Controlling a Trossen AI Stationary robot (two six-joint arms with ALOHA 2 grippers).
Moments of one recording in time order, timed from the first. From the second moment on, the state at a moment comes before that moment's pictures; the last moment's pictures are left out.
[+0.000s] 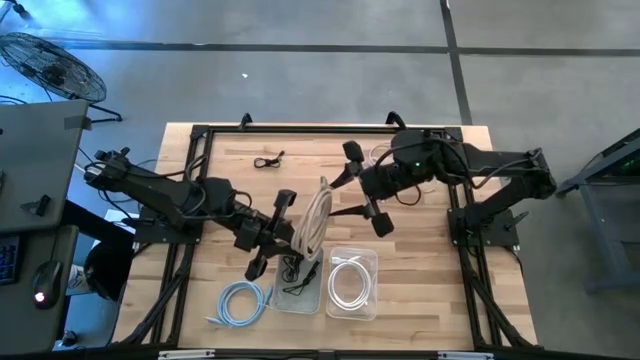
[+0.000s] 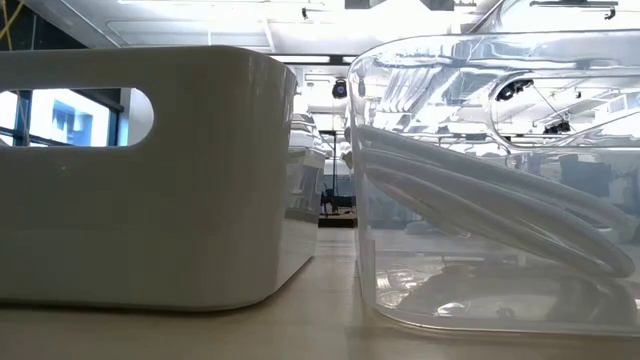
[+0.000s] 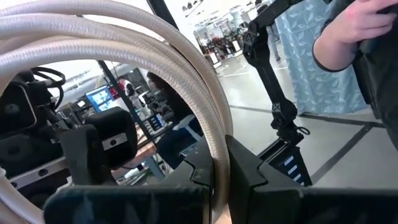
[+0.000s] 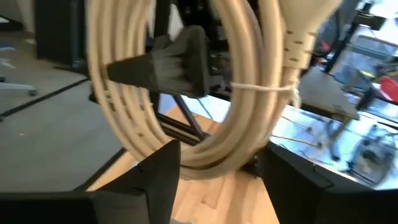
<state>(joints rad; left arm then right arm) -0.34 1.29 1.26 0.18 0.12 0.47 0.08 1.48 1.70 -0.44 -0.23 -0.26</state>
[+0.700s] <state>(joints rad) -0.34 1.29 1.26 0.15 0.12 0.48 0.09 1.48 1.70 -0.40 -0.30 -0.21</state>
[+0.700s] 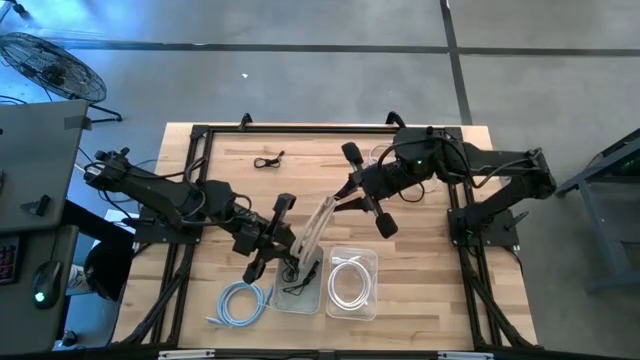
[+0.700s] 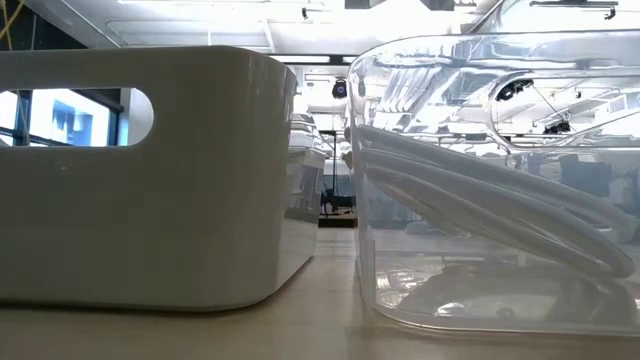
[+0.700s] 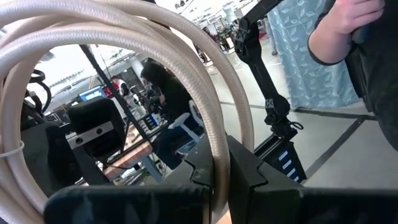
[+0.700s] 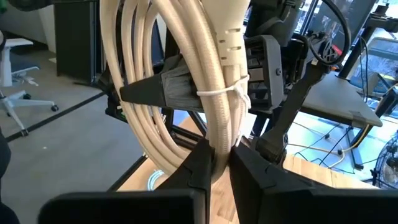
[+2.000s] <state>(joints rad) -0.34 1.04 1.26 -0.10 -0.07 0.43 0.10 1.44 1.74 -0.39 -0.11 -0.16</state>
